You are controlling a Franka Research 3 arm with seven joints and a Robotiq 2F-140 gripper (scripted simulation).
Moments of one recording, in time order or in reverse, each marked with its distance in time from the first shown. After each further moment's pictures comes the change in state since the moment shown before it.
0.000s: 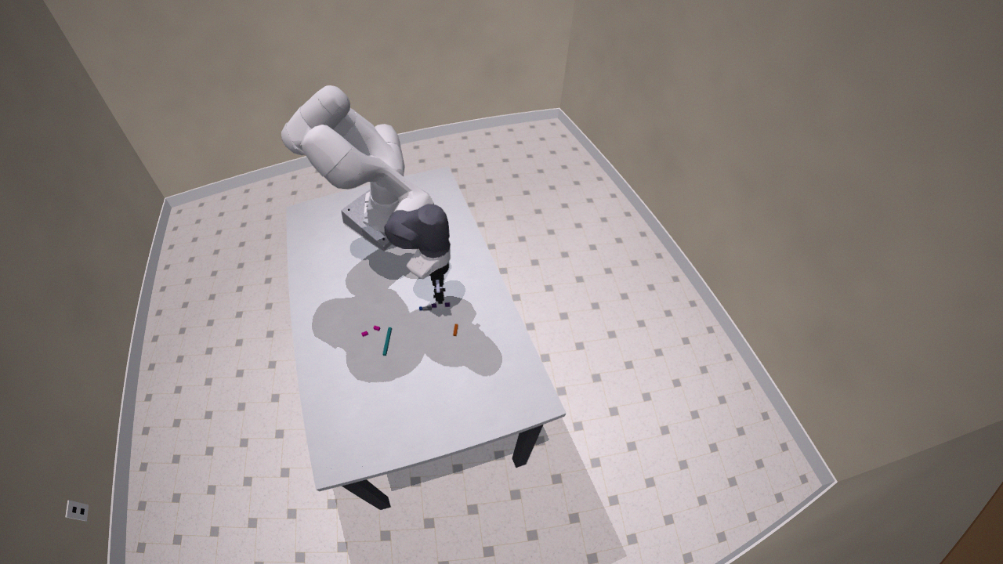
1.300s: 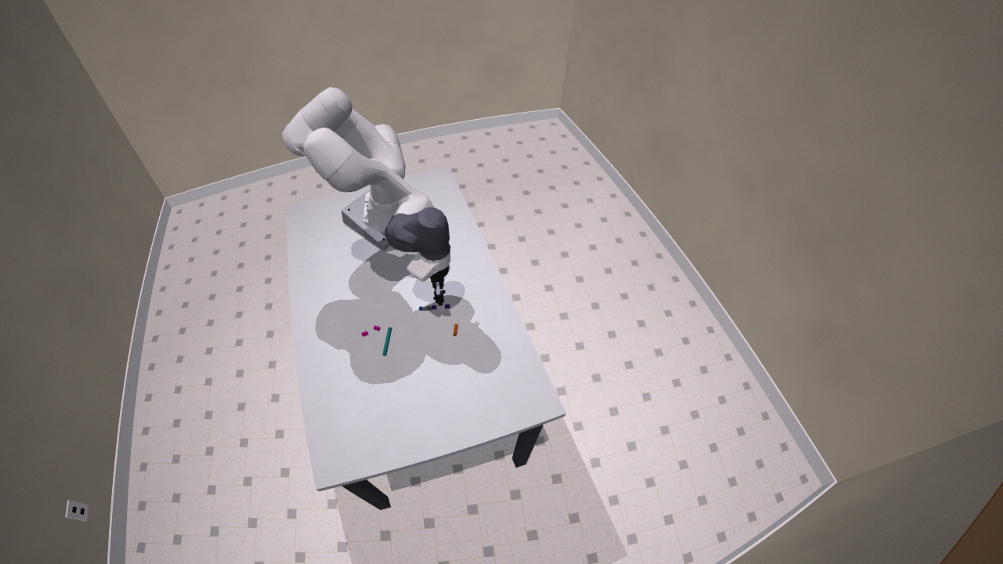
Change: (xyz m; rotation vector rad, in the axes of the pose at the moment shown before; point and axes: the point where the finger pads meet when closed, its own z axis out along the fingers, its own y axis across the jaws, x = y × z) arm 0.001 0.001 0.011 -0.004 0.002 0.001
